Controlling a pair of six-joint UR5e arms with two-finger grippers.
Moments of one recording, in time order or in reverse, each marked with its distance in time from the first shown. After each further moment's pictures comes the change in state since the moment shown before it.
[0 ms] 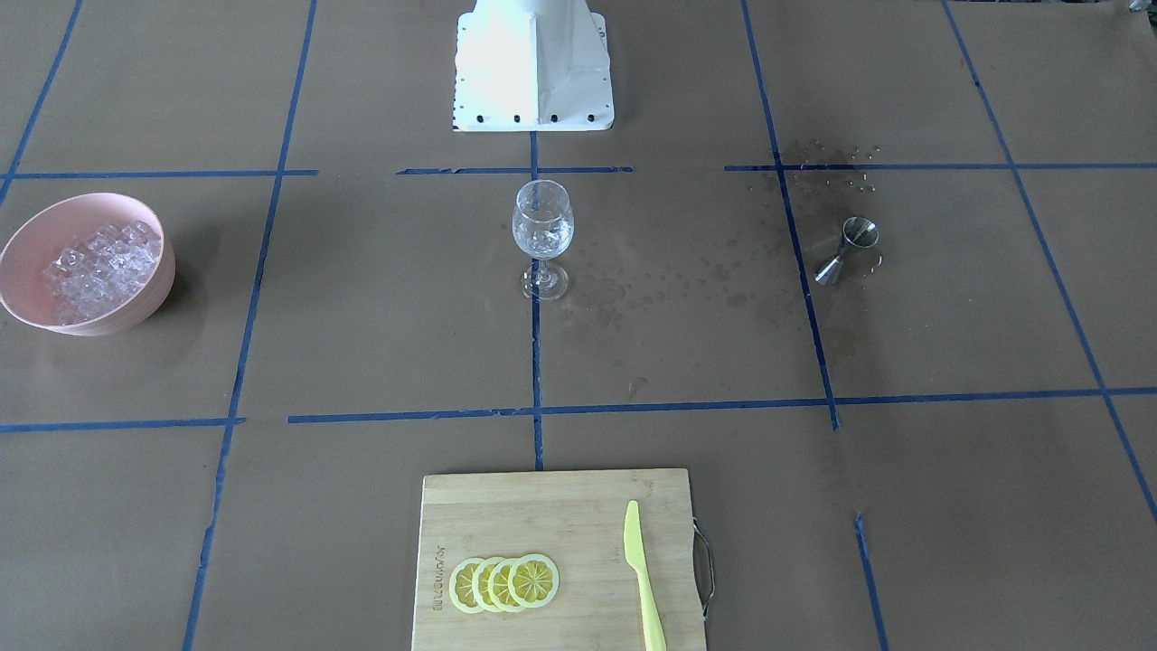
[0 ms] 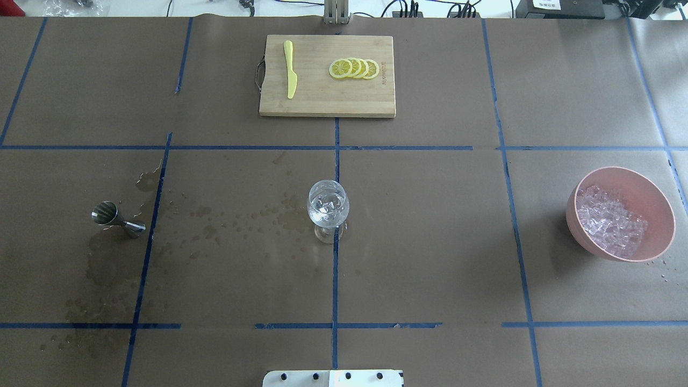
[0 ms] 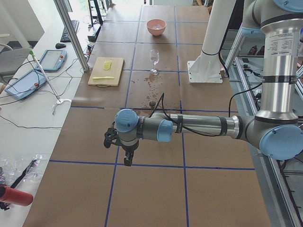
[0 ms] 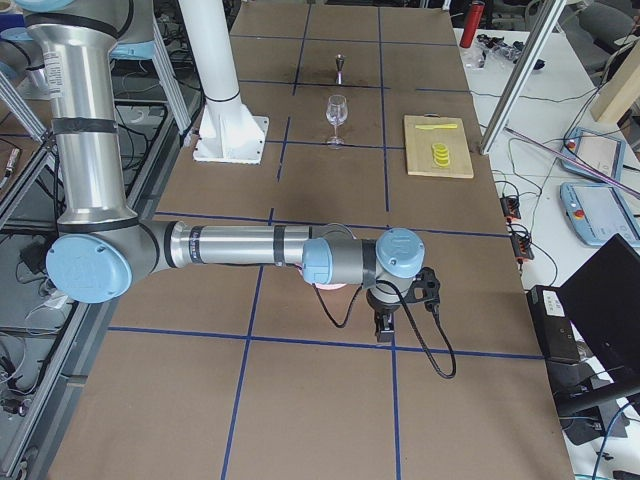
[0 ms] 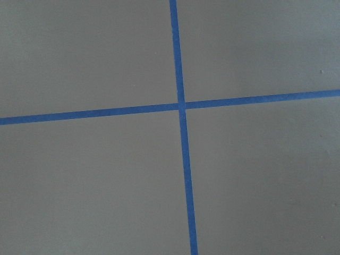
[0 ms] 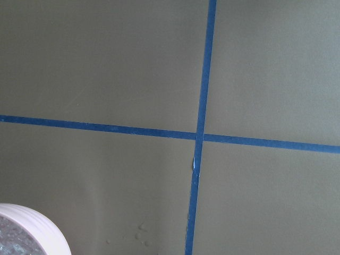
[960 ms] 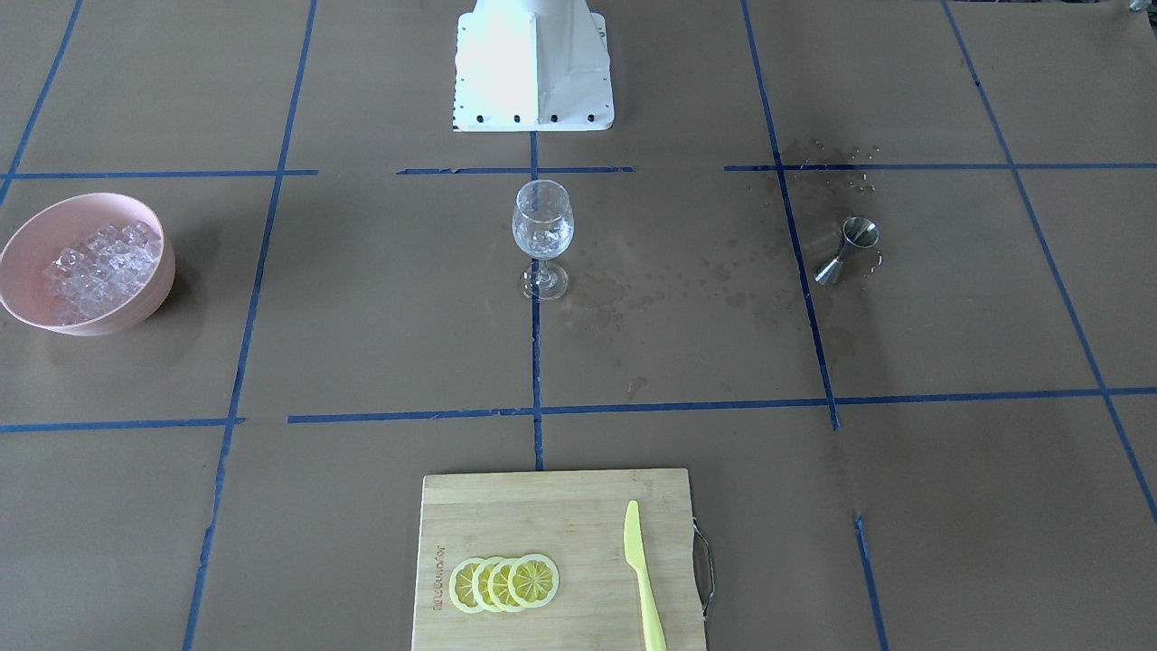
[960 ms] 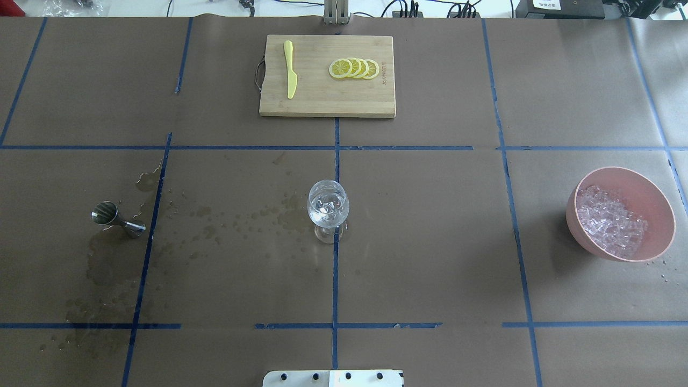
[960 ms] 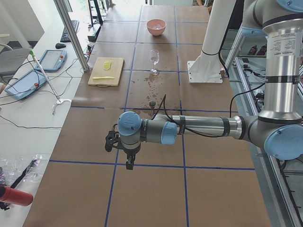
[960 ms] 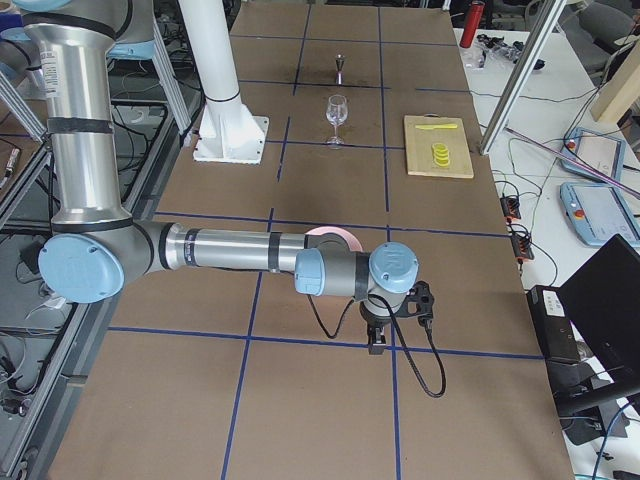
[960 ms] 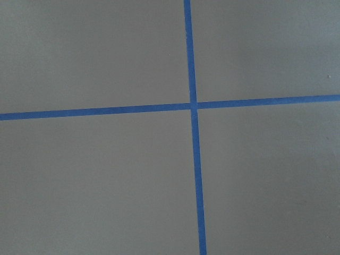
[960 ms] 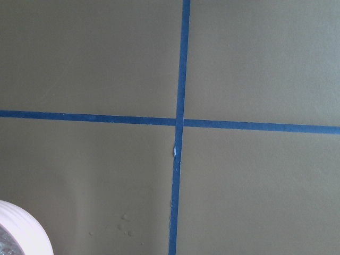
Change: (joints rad) left arm -0.034 0.019 -0.003 0.000 0.002 0.000; right arm 0.021 -0.025 -0.024 0.005 -0.006 -0.004
